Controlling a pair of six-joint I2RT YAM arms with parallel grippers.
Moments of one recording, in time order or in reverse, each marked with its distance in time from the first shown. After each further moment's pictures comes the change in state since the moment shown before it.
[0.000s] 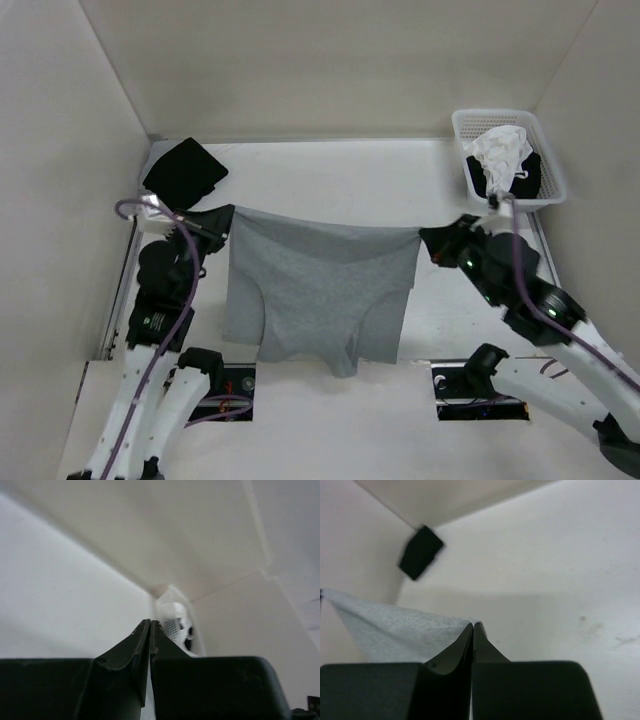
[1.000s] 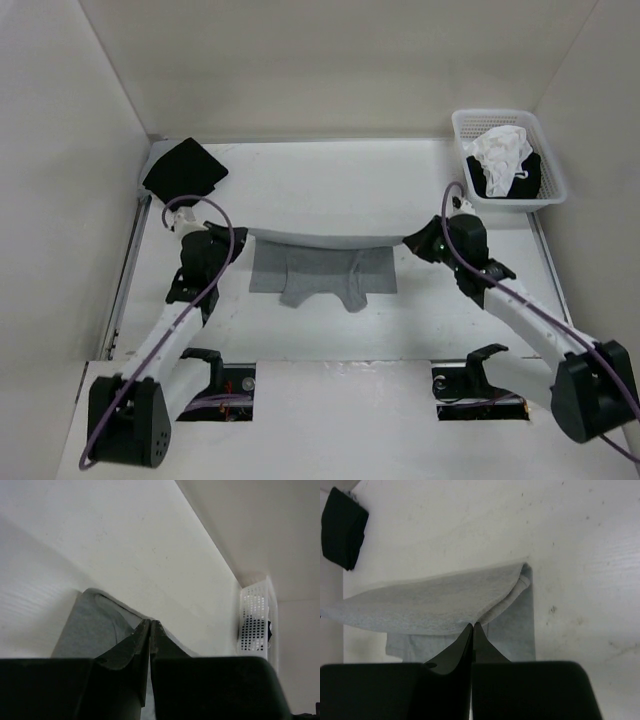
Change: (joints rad) left arm 0.085 0.456 -0.335 0.404 0.001 -0.021; right arm -0.497 0.478 -0.369 0.529 -0.512 0.056
